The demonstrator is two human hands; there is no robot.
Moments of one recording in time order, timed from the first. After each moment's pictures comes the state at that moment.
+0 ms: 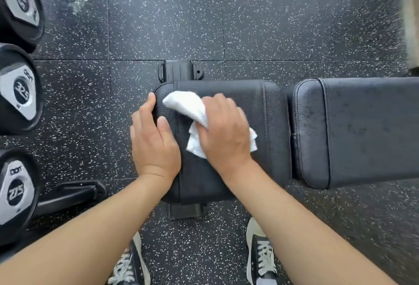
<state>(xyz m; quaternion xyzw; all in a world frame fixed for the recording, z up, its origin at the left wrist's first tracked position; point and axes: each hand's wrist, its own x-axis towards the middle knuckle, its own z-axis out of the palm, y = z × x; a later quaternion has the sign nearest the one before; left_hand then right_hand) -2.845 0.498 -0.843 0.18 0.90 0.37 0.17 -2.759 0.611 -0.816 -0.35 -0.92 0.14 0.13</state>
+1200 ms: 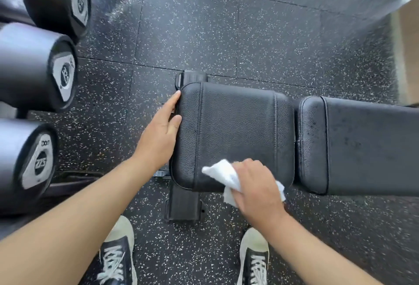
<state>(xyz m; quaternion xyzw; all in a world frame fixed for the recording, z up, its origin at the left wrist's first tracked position) -2.883 0.452 -0.834 0.24 0.81 0.40 0.36 -2.639 0.558 -0.810 -0.22 -0.96 0.16 0.04</state>
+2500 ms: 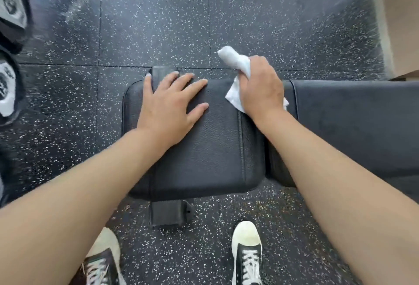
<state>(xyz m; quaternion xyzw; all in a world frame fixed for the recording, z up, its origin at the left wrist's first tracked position) -2.847 0.577 -0.818 0.52 0.84 0.09 0.14 -2.716 0.756 -0.824 -0.45 -0.87 0.13 0.11</state>
